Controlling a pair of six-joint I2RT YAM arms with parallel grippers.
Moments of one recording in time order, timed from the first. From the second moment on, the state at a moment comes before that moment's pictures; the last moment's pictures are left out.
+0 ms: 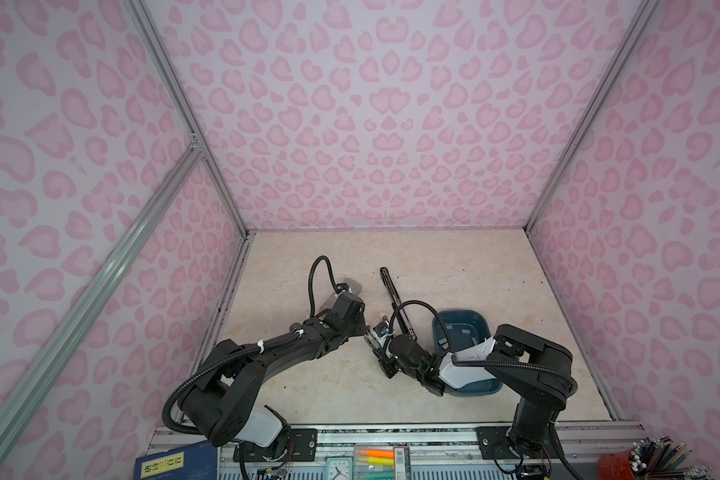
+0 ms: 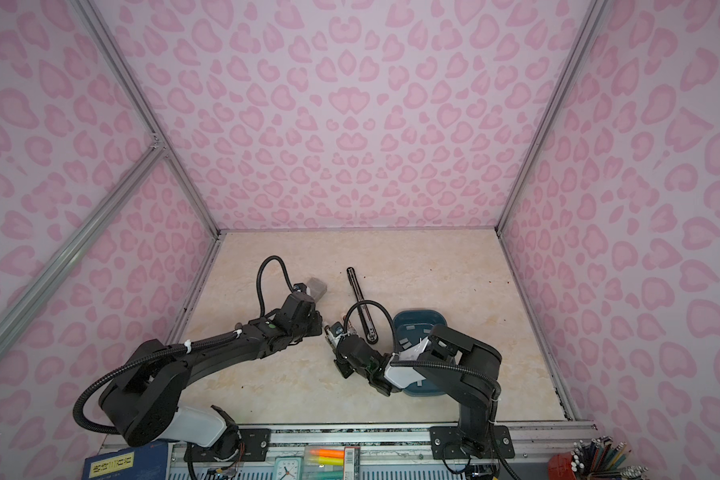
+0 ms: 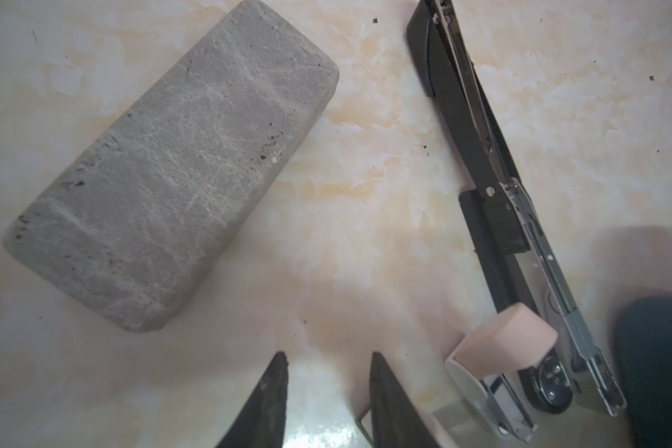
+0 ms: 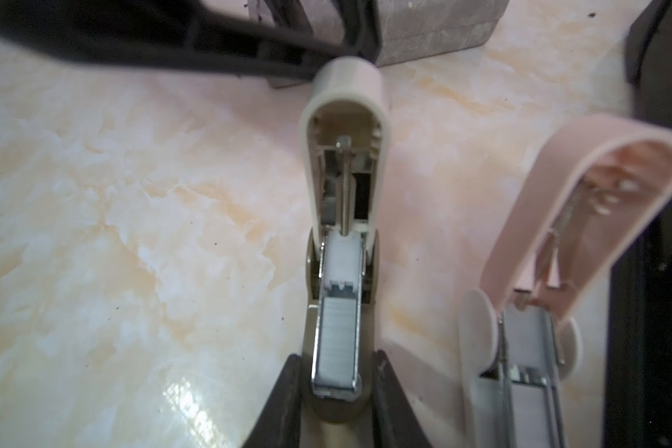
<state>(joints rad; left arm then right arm) -0.65 1.49 0.74 -0.13 -0.18 -0.63 1.04 1.82 0.64 0.51 0.20 0.23</state>
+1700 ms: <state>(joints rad) -0.82 1.51 0.68 -0.02 -0.15 -0.58 0.99 1.54 0.35 0.65 0.12 0.22</state>
